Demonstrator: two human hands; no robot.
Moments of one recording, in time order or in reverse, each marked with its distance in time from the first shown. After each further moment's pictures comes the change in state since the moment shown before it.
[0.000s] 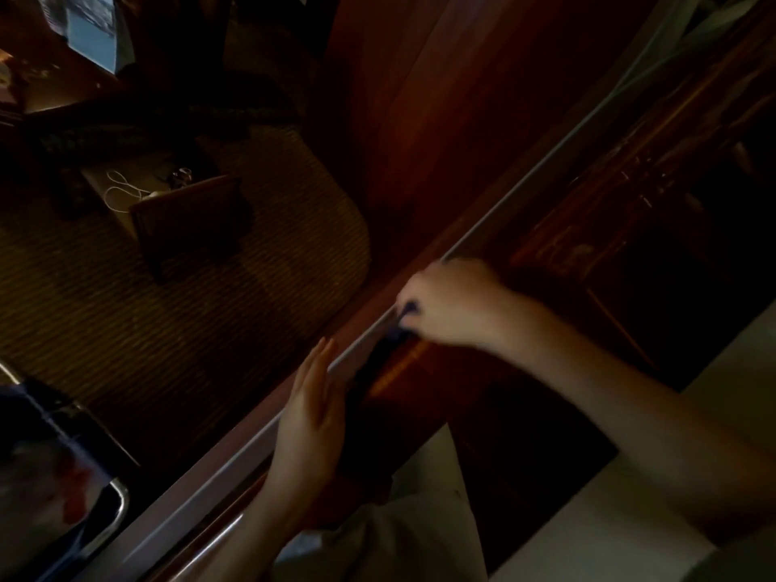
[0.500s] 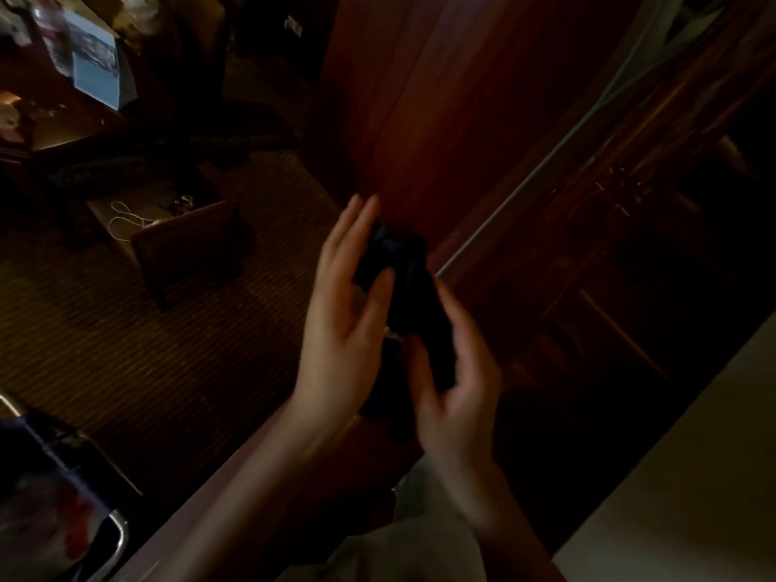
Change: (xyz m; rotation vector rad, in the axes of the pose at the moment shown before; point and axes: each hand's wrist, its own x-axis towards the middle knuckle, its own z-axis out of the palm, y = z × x) left_hand 0.041 0.126 0.008 -0.208 0.011 0.549; right_hand -0.059 -0.055 0.058 1.093 1.135 0.156
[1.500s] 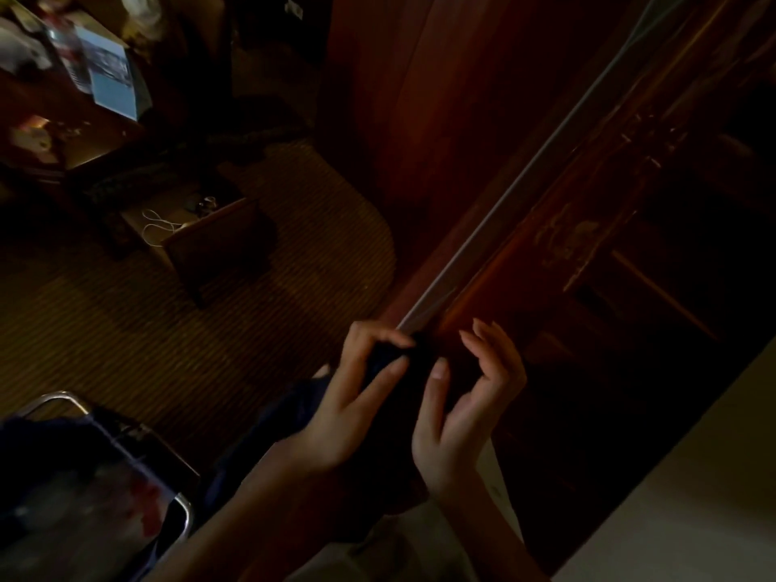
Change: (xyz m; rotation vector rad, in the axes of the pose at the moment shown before) left_hand -0.051 -0.064 -0.026 0.030 -0.387 -0.126; right_hand -0.056 0.043 0.036 -0.220 0.396 -0.028
